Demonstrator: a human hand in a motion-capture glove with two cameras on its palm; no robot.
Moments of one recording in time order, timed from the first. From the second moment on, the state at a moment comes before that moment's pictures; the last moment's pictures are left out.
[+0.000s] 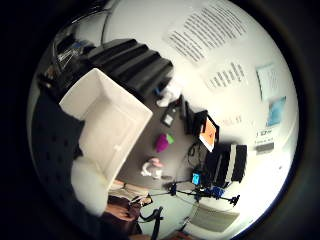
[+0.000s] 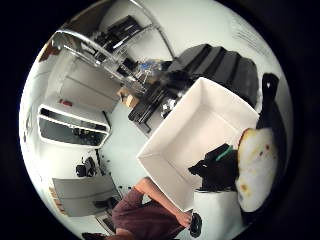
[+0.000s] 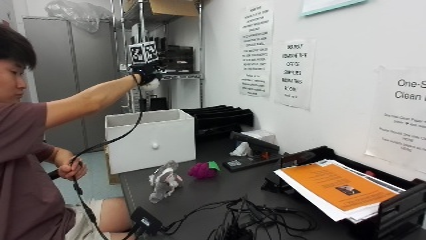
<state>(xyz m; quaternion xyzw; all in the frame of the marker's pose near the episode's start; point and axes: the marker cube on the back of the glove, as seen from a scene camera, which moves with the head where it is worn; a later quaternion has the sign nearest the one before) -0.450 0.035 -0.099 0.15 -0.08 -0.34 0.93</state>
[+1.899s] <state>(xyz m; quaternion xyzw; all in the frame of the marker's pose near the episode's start) -0.167 0.045 0.306 -0.04 -0.05 -0.19 0.98</state>
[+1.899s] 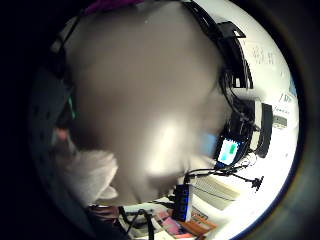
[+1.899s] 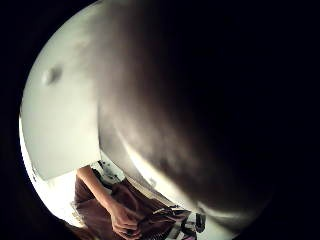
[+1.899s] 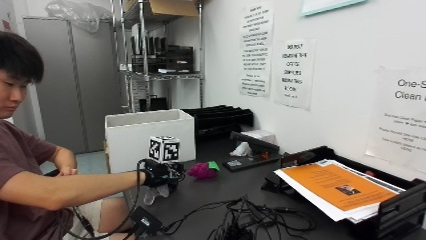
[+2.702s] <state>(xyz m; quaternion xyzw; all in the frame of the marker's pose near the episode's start) -0.171 -0.002 0.049 -0.10 -0.17 -0.16 0.97</state>
